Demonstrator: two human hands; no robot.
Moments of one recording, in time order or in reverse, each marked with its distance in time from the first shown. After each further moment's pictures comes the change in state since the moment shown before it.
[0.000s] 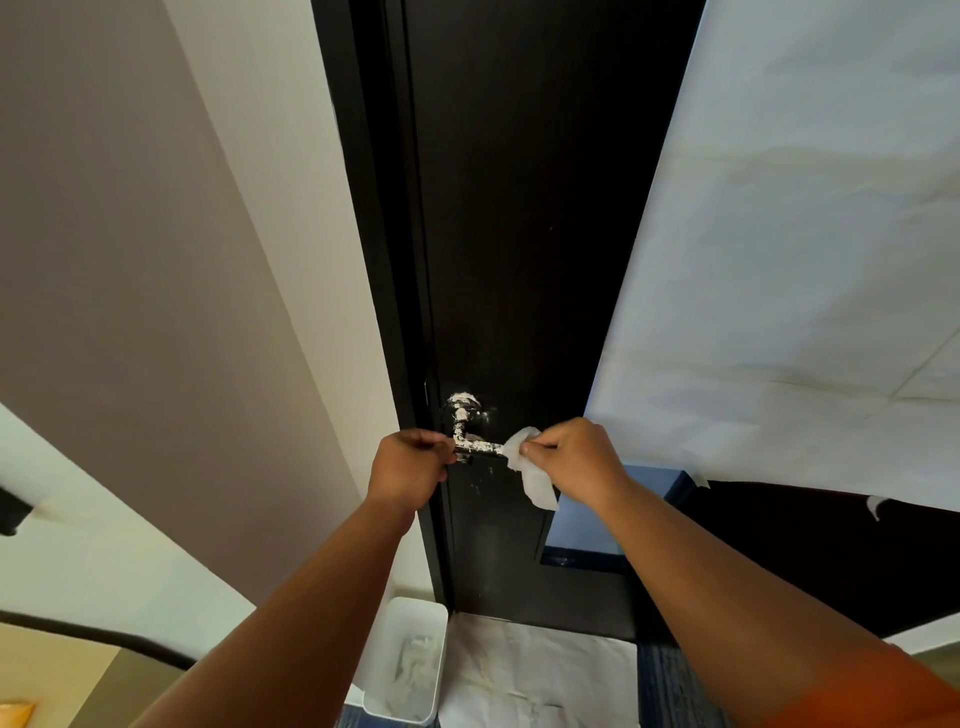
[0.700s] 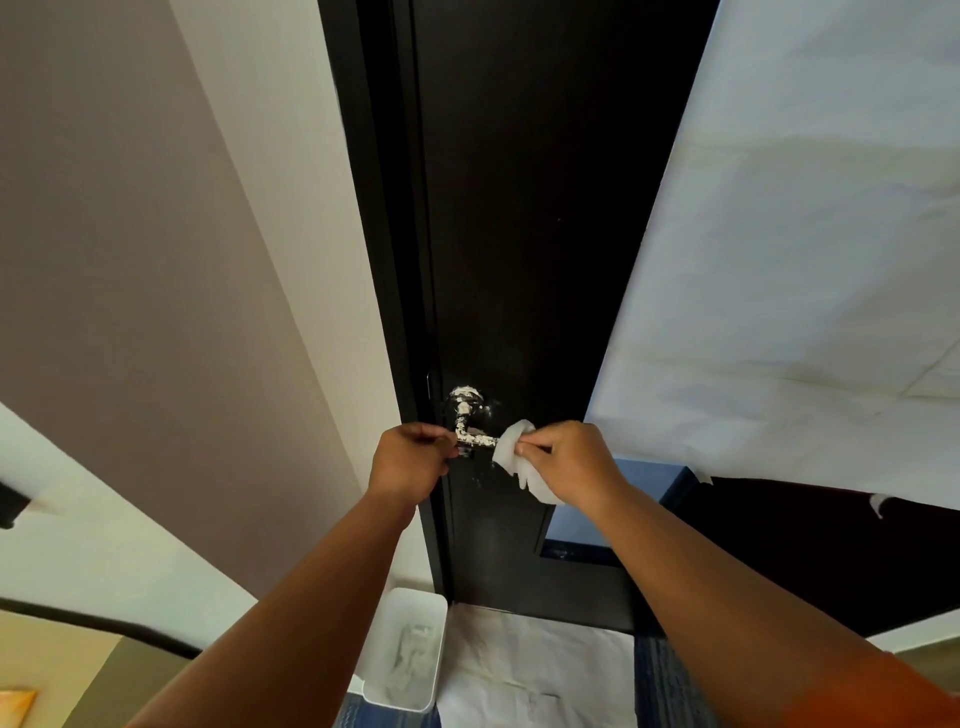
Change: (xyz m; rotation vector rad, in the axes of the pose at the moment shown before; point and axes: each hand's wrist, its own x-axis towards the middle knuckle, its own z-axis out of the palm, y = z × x) left_hand 0.000 0.000 0.000 -0.023 0.001 -0.003; right_hand -0.006 -0.002 0.011 0.008 0.016 -0.070
